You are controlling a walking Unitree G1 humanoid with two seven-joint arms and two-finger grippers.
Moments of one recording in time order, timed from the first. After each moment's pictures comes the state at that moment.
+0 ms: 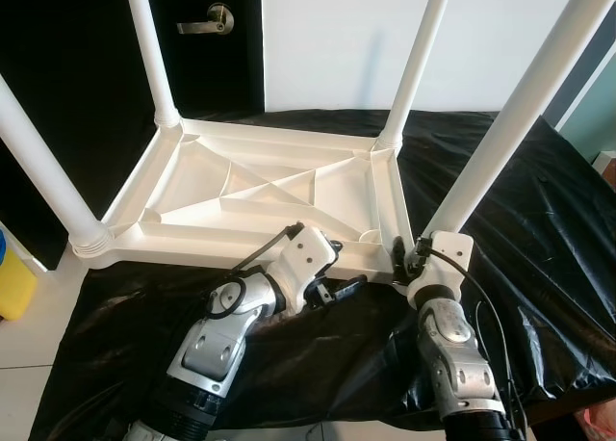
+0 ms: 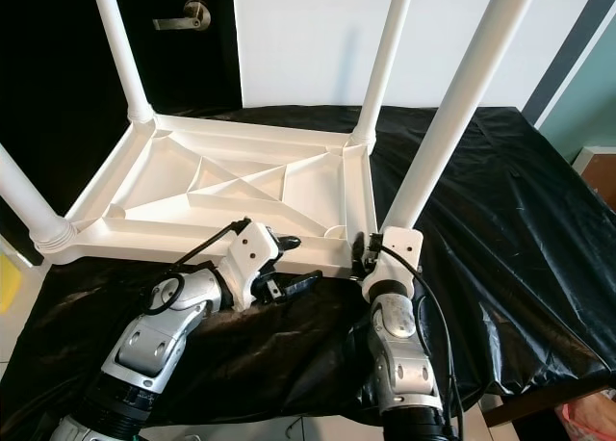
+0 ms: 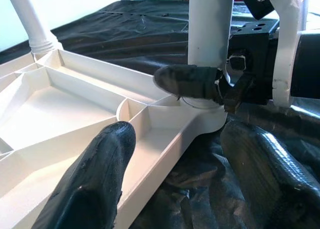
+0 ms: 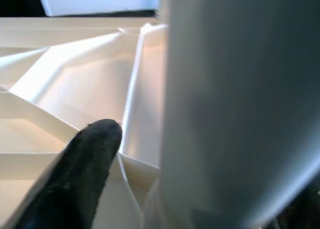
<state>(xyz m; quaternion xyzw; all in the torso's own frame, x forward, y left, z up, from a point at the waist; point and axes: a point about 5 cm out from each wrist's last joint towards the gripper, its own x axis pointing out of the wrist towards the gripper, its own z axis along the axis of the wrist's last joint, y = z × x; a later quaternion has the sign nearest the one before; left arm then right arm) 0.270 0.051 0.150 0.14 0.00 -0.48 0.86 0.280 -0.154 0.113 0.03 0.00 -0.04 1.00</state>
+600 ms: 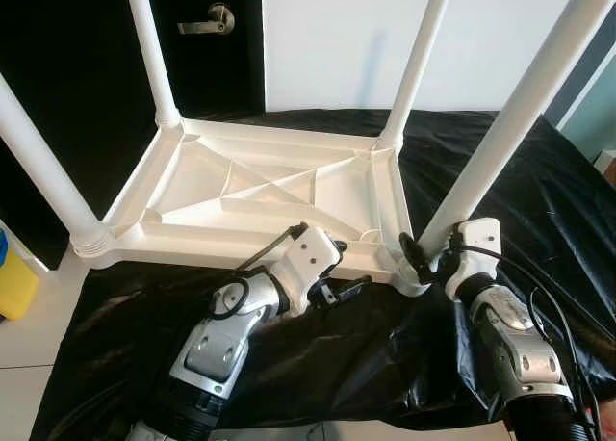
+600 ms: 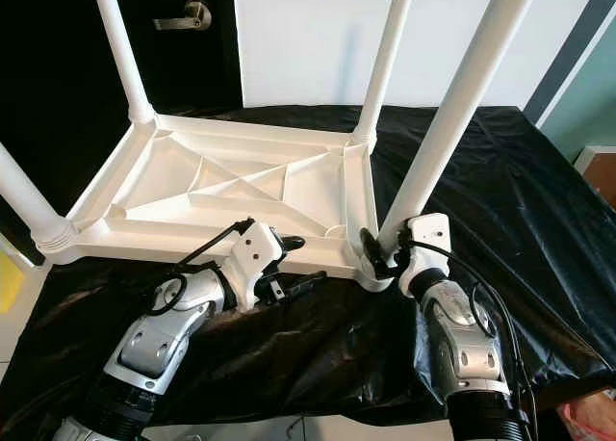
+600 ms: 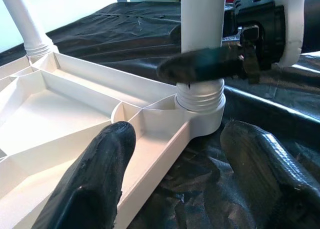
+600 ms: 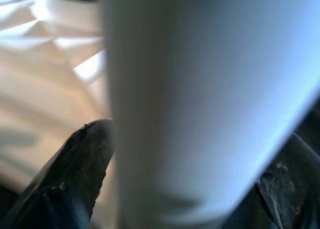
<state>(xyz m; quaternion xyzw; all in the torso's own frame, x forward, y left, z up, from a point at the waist) 0.270 0.048 0.148 0.14 0.00 -0.49 0.86 0.289 -0.194 0.122 -0.05 0.01 0.19 0.98</state>
